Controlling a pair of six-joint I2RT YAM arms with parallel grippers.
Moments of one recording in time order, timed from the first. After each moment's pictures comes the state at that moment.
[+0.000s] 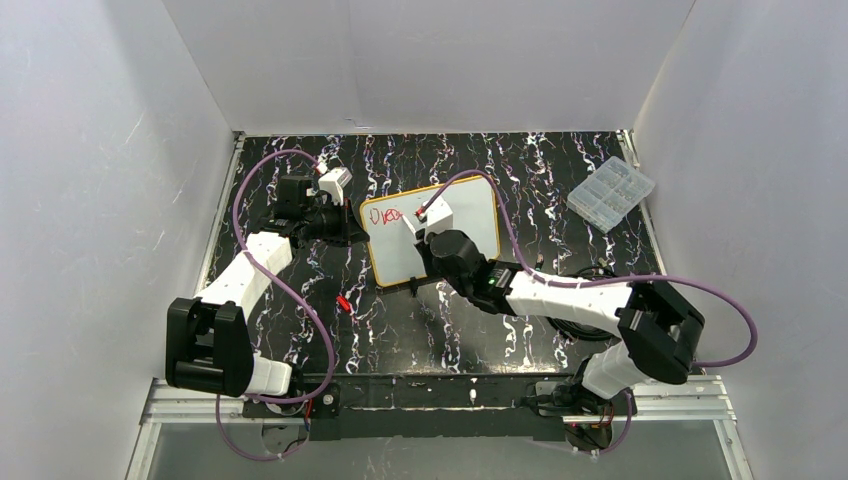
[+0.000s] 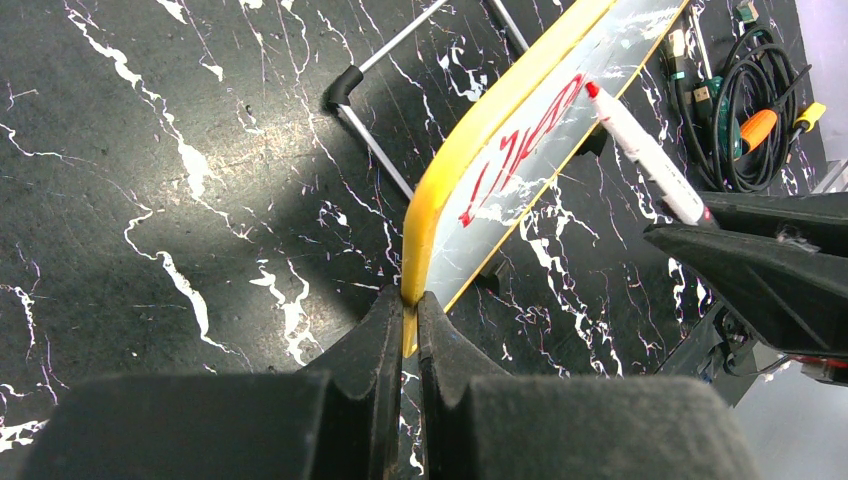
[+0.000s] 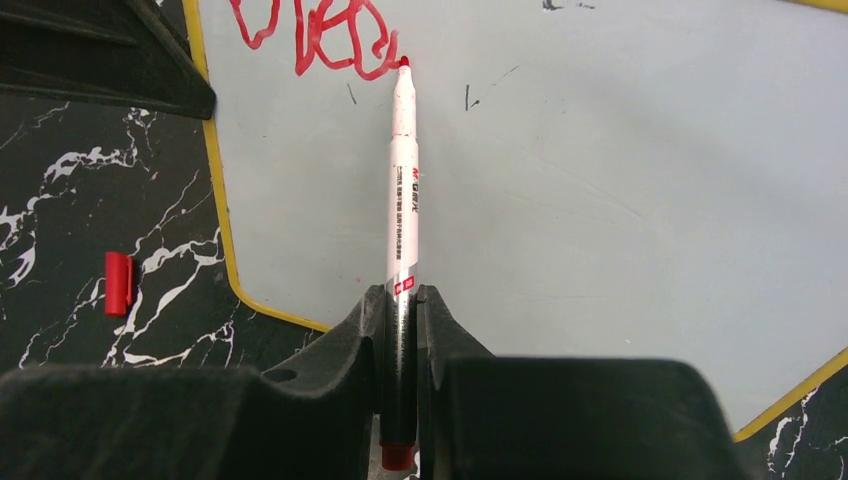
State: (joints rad) left arm -0.16 1.37 0.93 -0.33 0.60 -0.11; right arm 1.06 1.49 0.90 0.17 0.44 0.20
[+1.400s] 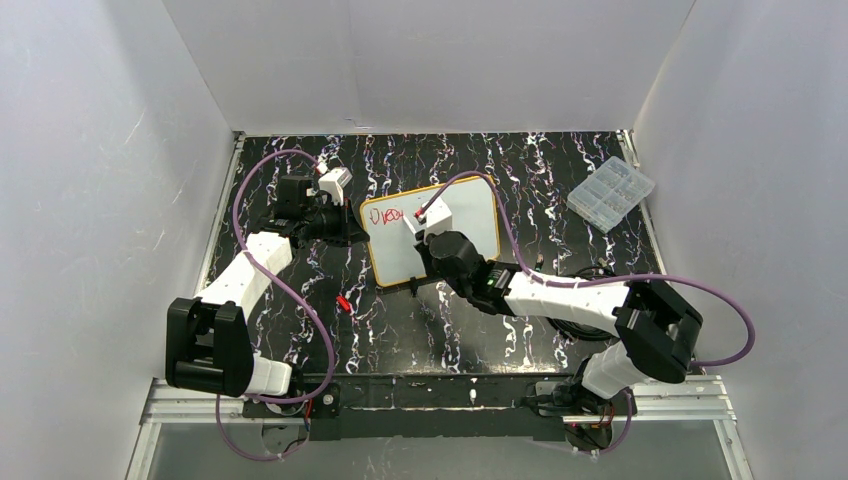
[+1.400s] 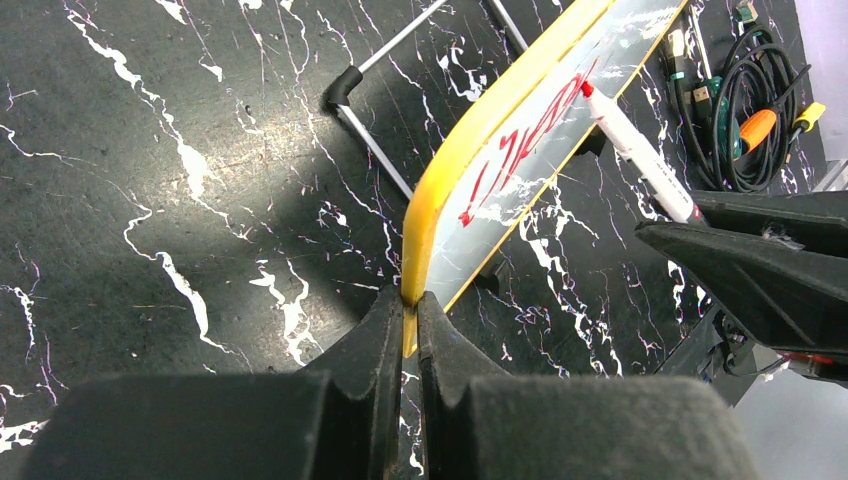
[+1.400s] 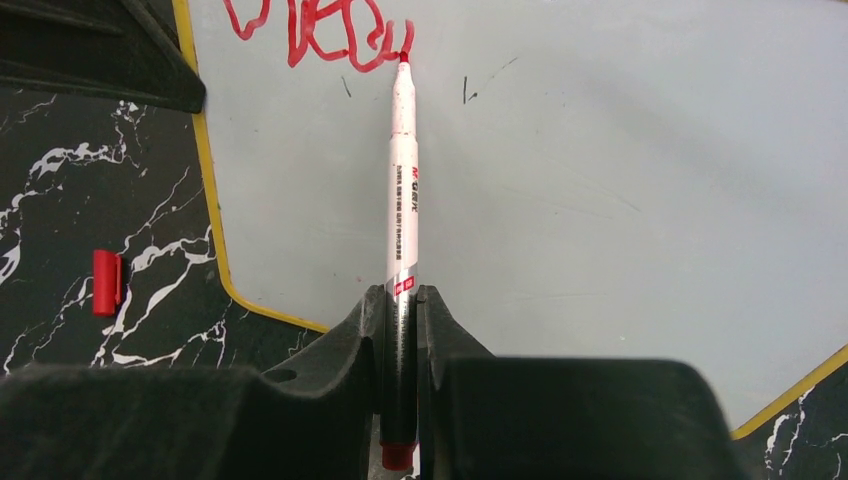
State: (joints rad) left arm -0.16 1.37 0.93 -0.33 0.60 -0.12; right arm 1.06 1.49 0.90 0.18 0.46 0.19
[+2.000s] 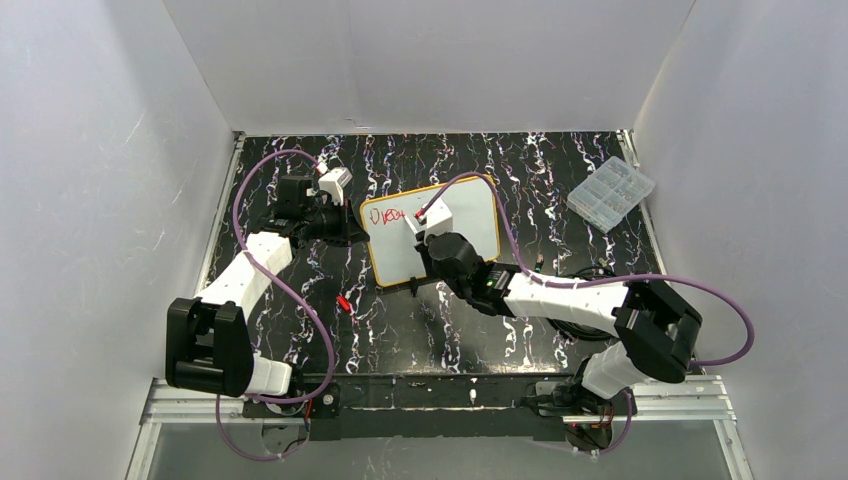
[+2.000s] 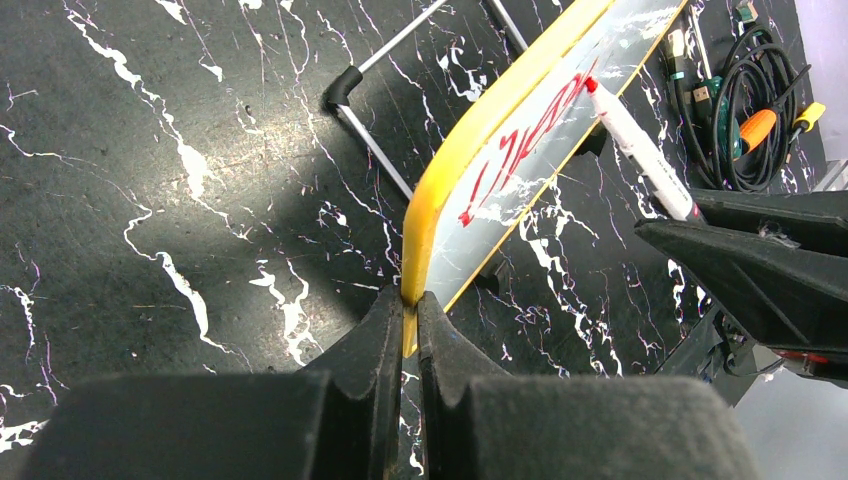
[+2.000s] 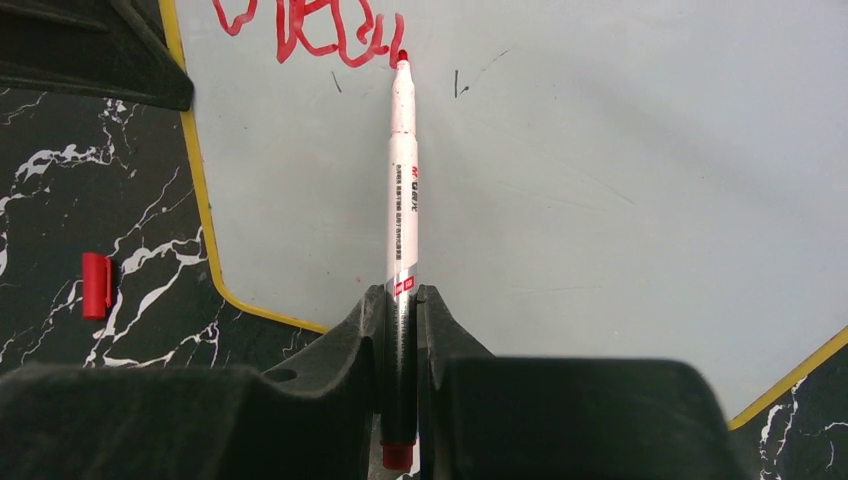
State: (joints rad) left arm -0.16 1.37 0.93 -0.33 0.60 -0.12; right arm 1.07 1.49 0.89 0.18 0.47 0.20
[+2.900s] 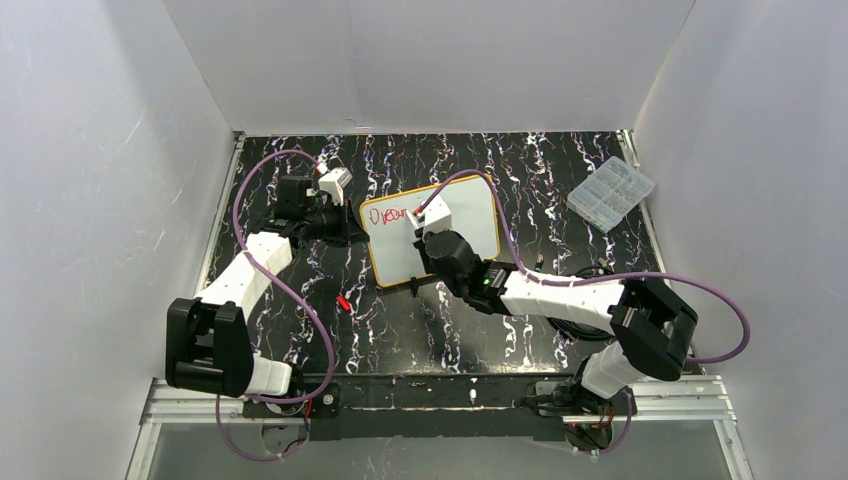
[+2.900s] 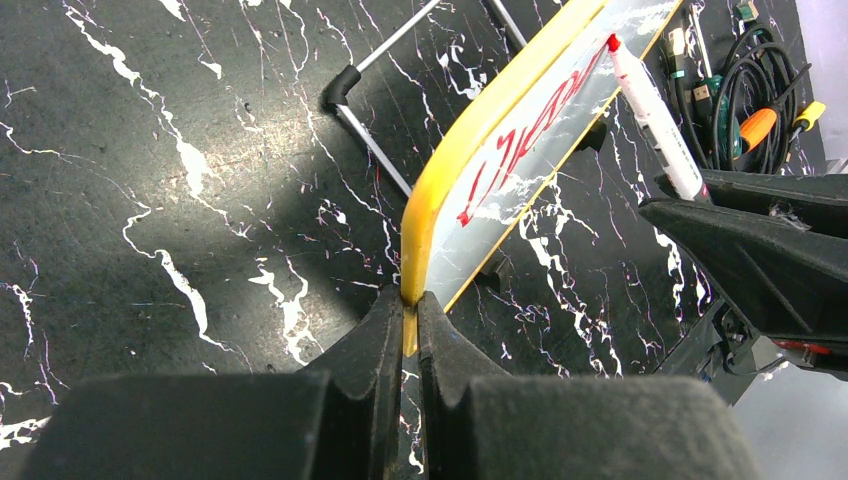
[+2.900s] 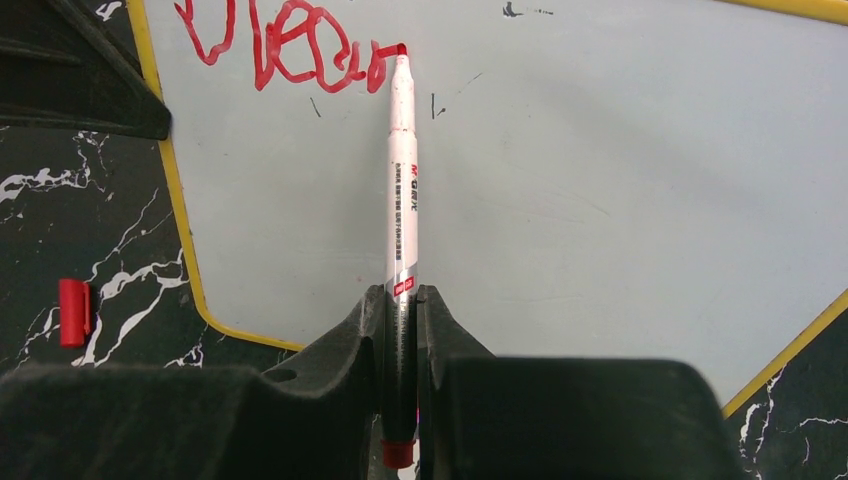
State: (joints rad) left arm -0.16 1.37 0.93 -0.34 0.60 -0.11; right arm 1.07 1.51 0.91 0.19 0.53 0.19
